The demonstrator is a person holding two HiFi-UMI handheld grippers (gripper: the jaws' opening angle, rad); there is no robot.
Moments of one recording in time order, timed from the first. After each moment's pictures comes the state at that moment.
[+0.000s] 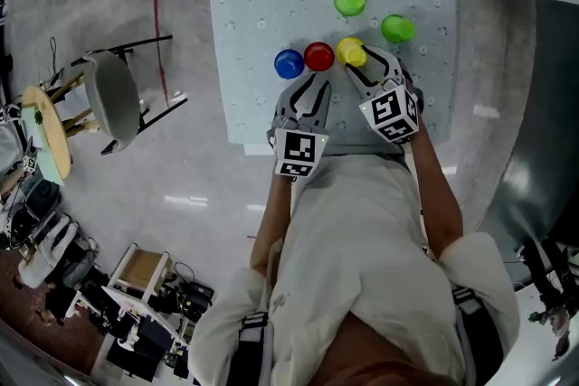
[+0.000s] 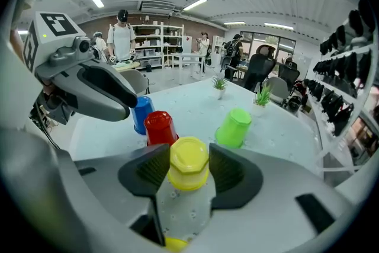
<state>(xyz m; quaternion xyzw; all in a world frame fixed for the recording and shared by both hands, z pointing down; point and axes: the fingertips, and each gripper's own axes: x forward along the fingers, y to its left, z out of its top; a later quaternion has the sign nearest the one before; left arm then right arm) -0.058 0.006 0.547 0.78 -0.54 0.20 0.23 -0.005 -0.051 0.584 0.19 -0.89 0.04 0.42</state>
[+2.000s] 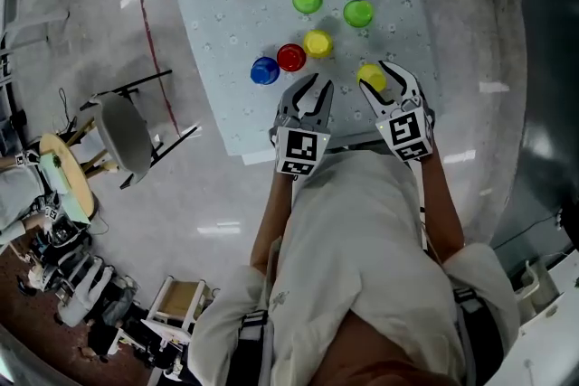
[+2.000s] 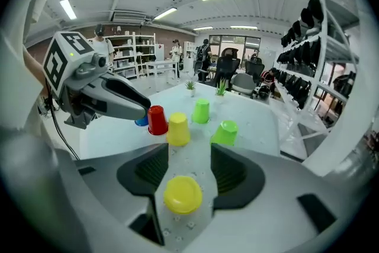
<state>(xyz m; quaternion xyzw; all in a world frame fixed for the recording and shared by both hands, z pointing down) 0.011 0.011 0.527 0.84 -0.46 0.22 0.17 0.102 -0.007 0.538 0.32 -0.87 0.09 0.37</state>
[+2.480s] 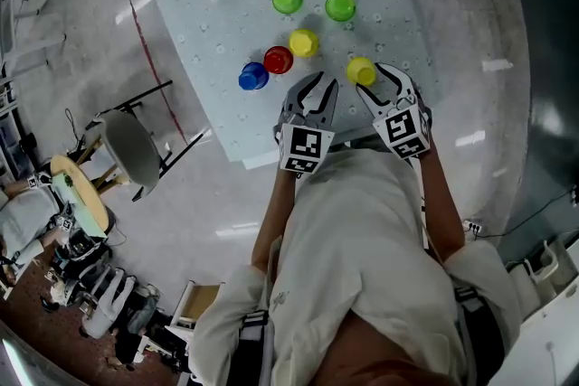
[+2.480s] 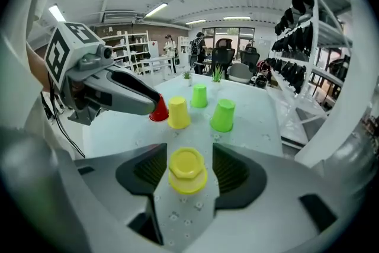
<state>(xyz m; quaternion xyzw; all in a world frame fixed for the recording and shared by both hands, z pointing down) 0.054 0.010 0.538 0.87 -0.41 0.23 0.17 0.130 0.014 0.566 0.33 -0.85 0.14 0.38</state>
